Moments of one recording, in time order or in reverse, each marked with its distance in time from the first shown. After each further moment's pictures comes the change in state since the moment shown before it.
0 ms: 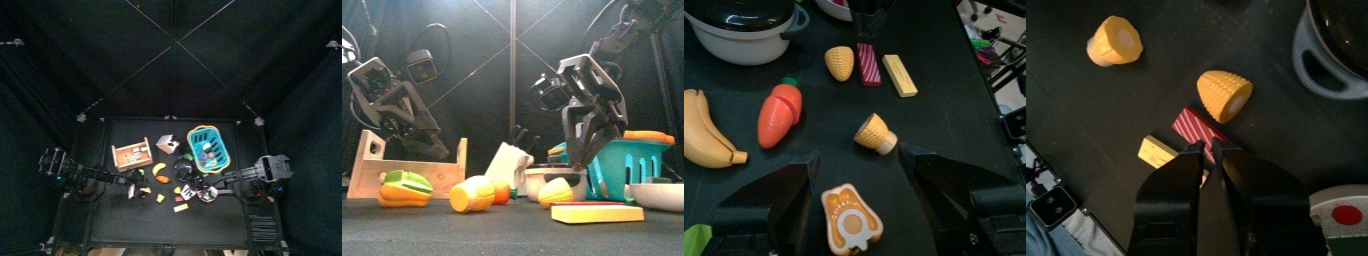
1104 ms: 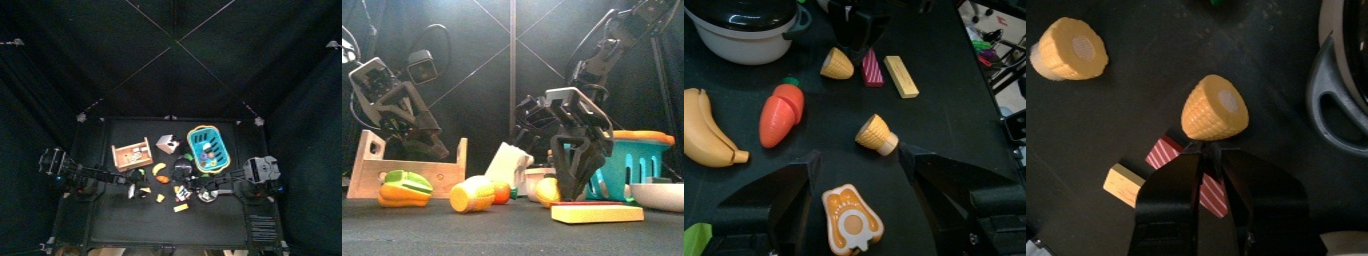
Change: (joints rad) left arm 0.002 0.000 0.000 -0.008 0.000 0.003; right arm -0.029 0.143 -0.072 -0.092 0.020 0.002
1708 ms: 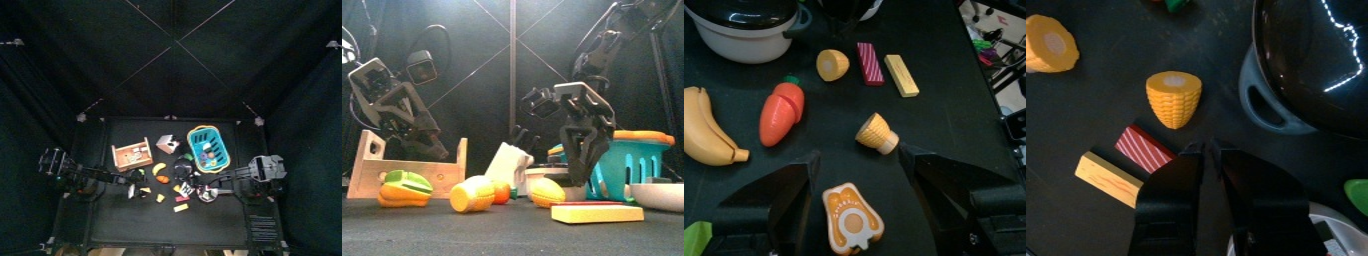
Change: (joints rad) left arm 0.000 0.000 0.002 -0.002 0.000 0.000; right arm -0.023 -0.083 0.000 -0.101 0.153 0.000
